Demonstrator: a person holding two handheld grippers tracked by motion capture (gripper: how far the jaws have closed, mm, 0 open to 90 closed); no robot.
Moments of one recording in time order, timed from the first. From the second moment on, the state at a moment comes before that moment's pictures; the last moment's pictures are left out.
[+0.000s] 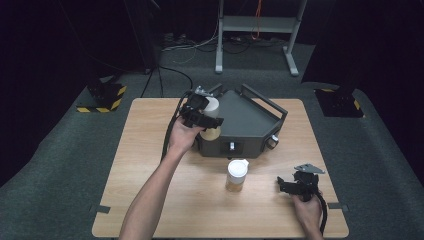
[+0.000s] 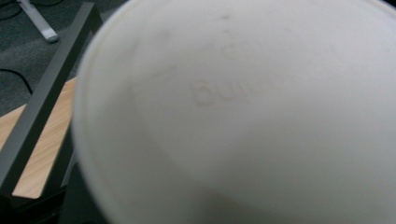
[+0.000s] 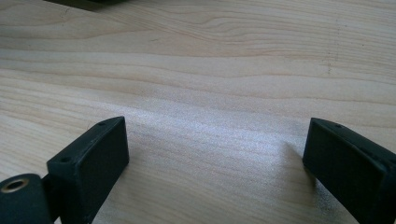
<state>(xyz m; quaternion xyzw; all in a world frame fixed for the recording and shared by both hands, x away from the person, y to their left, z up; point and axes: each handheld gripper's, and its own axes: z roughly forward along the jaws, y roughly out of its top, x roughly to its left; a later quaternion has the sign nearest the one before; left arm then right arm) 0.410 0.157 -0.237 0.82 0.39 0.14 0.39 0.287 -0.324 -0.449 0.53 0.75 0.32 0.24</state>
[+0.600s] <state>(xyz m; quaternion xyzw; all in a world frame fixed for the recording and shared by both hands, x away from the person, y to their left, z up) 0.434 0.132 -0.253 0.80 0.44 0.18 0.36 0.286 -0.324 -0.449 0.53 0.75 0.32 0.24</state>
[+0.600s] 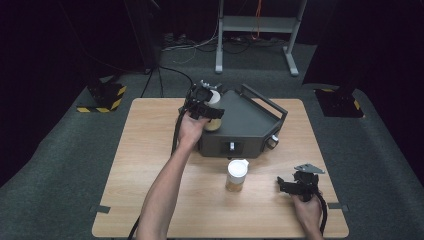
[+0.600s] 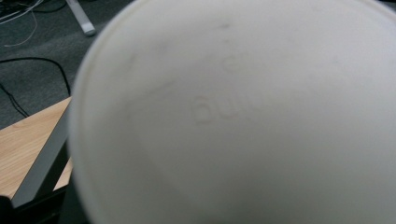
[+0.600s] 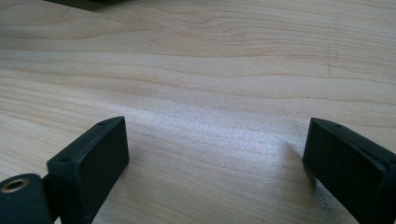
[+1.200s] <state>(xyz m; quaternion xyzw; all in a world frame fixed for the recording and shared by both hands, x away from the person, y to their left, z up) 0.439 0.123 -0.261 0.81 0.44 0.19 0.35 0.286 -0.324 -0.449 0.53 0.75 0.32 0.24</state>
